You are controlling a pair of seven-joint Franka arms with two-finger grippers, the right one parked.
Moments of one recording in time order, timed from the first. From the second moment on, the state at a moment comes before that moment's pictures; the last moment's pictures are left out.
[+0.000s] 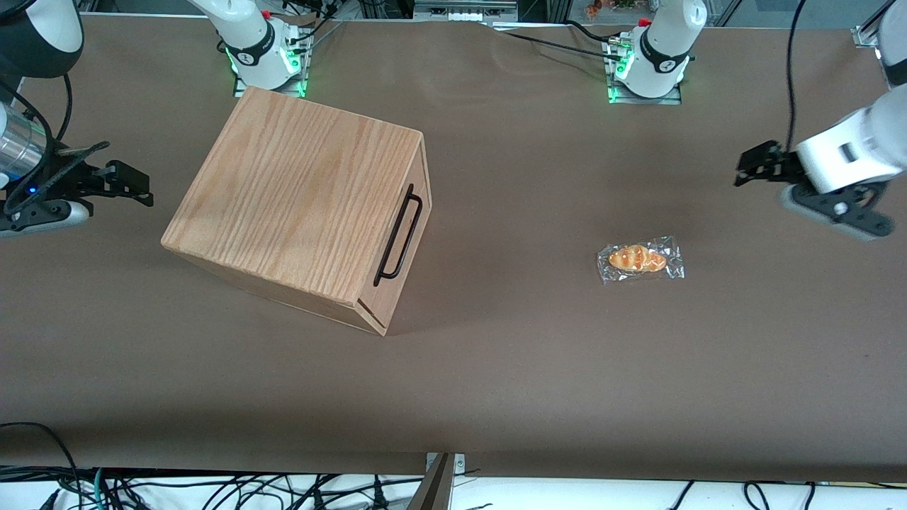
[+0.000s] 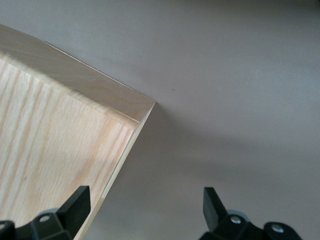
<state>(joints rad) 0.04 0.15 -0.12 -1.54 -0.03 1.50 0.33</state>
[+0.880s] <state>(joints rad) -0.32 0.42 -0.16 -1.48 -0.40 1.76 -0.07</state>
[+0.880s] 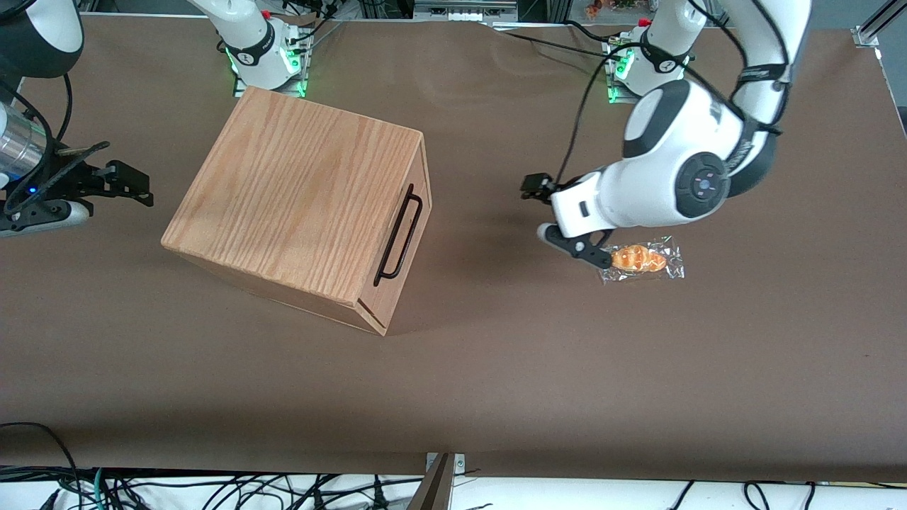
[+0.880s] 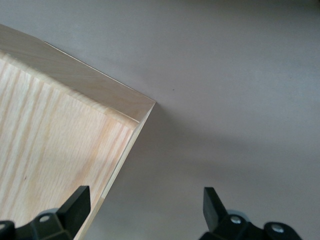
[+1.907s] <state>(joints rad) -0.55 0.60 -0.16 -1.38 -0.50 2.14 -0.34</state>
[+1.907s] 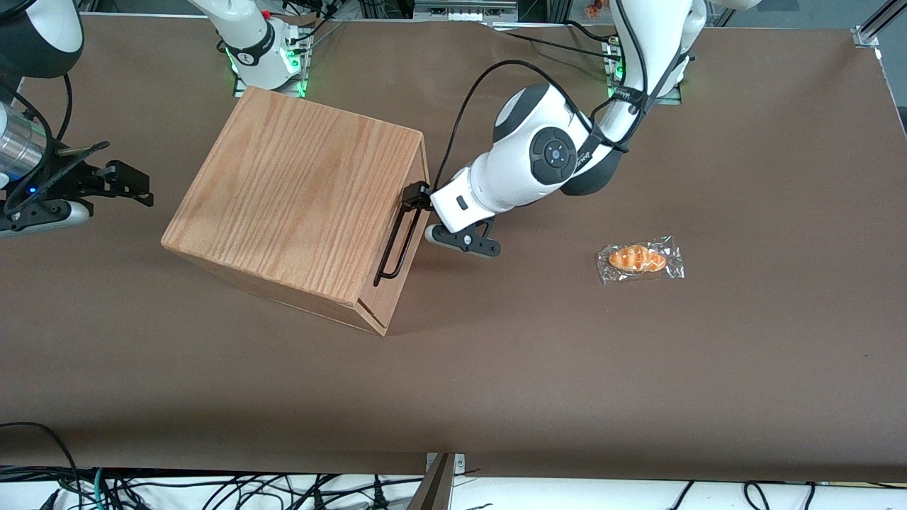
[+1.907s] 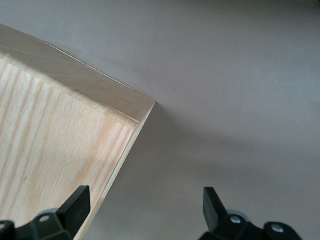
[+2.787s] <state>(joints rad) -0.54 0.64 -0.14 -1.35 -0.50 2.15 -0.34</state>
